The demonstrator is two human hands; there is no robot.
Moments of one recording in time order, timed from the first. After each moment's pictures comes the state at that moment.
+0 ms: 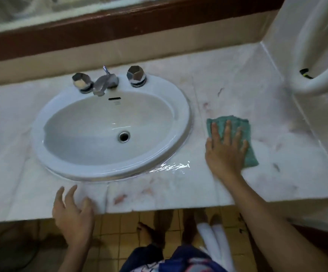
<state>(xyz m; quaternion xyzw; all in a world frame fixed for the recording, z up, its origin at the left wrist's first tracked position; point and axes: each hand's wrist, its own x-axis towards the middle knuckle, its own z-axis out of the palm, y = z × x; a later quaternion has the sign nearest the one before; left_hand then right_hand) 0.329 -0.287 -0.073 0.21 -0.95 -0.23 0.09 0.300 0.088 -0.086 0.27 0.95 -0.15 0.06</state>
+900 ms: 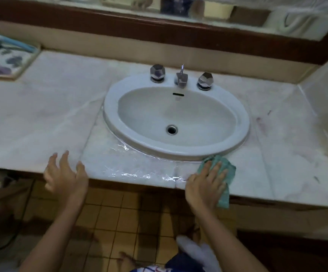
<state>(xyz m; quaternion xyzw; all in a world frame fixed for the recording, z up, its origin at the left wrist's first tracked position) 0.294 -0.510 -0.088 0.26 -0.92 -0.27 0.15 0.350 -0.202 -0.083 0.33 0.93 -0.13 0.06</state>
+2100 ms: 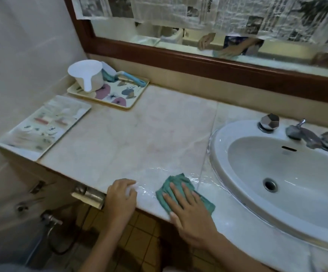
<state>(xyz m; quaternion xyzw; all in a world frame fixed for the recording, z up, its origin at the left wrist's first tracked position) 0.233 -0.719 -0.070 0.18 -0.91 -0.37 0.11 0.231 -0.494 -0.097 -0.29 0.95 -0.07 0.08</state>
